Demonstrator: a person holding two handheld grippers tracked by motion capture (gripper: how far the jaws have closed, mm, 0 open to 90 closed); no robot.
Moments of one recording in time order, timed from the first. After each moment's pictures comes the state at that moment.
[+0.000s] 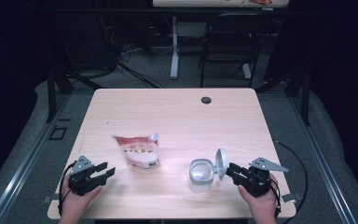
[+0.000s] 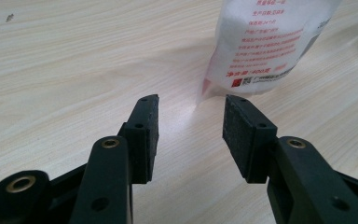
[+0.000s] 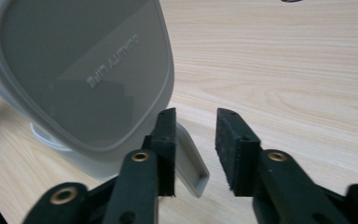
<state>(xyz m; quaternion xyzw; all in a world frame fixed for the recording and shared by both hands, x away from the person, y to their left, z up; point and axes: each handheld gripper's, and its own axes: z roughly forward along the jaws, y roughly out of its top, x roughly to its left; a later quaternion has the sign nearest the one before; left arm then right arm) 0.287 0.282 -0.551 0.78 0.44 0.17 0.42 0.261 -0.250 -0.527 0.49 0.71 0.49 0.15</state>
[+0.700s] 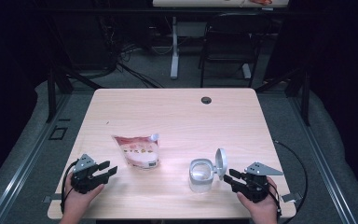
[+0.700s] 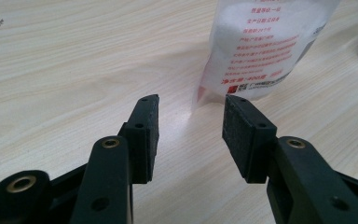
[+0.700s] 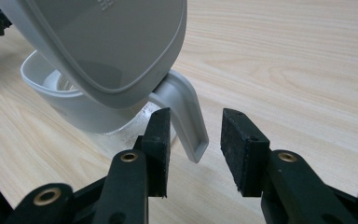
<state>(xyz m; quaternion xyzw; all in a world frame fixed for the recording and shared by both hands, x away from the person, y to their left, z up) 0.292 0.276 -0.551 0.78 0.43 0.17 0.42 0.252 -0.245 -0.535 0.46 0.75 0.45 0.15</state>
